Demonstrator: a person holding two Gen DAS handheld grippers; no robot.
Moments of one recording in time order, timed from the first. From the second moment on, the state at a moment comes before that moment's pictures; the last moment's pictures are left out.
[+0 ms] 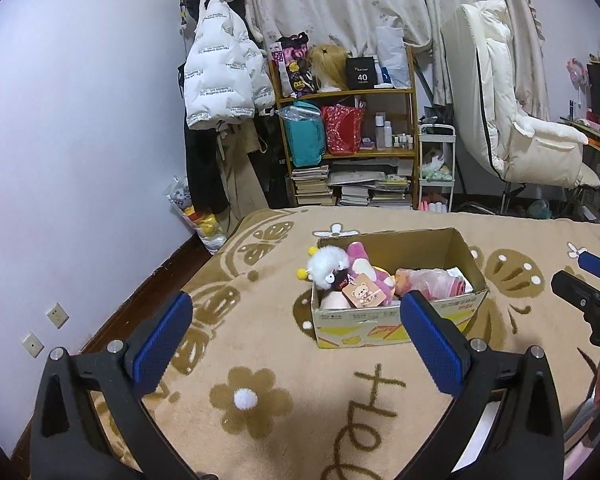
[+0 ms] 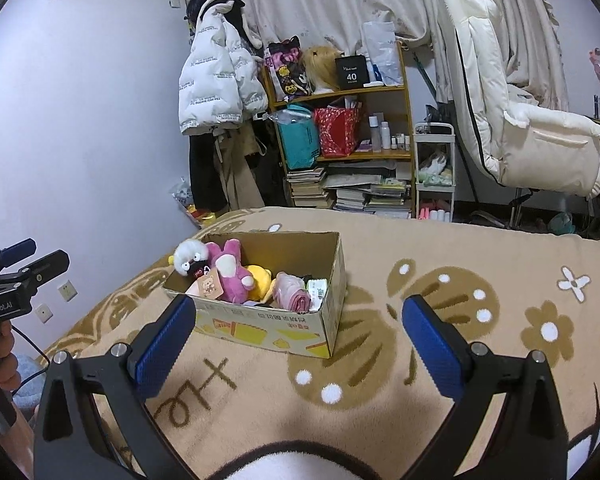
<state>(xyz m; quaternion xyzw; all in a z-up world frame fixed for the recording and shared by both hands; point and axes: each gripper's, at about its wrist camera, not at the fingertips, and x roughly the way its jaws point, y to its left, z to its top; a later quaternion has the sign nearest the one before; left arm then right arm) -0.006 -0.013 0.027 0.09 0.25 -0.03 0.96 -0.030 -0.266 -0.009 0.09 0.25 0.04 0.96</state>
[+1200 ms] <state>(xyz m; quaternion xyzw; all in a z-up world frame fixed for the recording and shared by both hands) 0.001 -0.020 0.019 0.11 0.27 -0.03 0.96 -0.030 -0.269 -0.013 0.10 0.25 0.04 0.96</state>
